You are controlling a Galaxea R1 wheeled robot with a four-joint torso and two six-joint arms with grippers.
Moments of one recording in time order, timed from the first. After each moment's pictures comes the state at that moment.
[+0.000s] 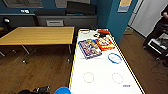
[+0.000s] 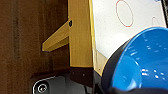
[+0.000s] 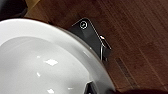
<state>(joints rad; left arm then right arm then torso) 0.62 1.94 -1.14 0.40 0.39 -0.75 -1.46 1.90 -1.31 0.49 0.31 -0.16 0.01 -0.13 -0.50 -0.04</state>
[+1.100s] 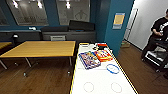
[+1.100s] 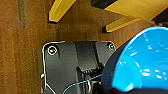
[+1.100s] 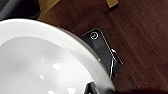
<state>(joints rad) 1.21 2.16 -1.56 0.45 0.07 -0.52 -1.47 2.05 -1.47 0.47 0.29 -0.16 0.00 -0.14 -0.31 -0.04</state>
